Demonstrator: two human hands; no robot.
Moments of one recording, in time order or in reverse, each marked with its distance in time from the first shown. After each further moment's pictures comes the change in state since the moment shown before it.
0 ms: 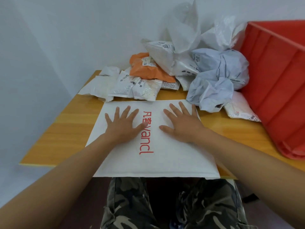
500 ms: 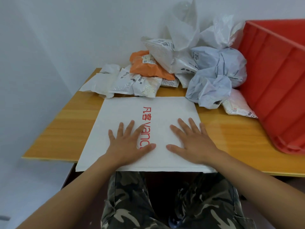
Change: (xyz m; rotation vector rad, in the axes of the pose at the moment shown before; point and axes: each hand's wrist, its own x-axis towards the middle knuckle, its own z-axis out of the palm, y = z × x) left_hand -0.069 0.011 0.033 -0.014 -0.083 0.085; right_hand -0.074 0.003 0.031 0.136 -0.092 -0.011
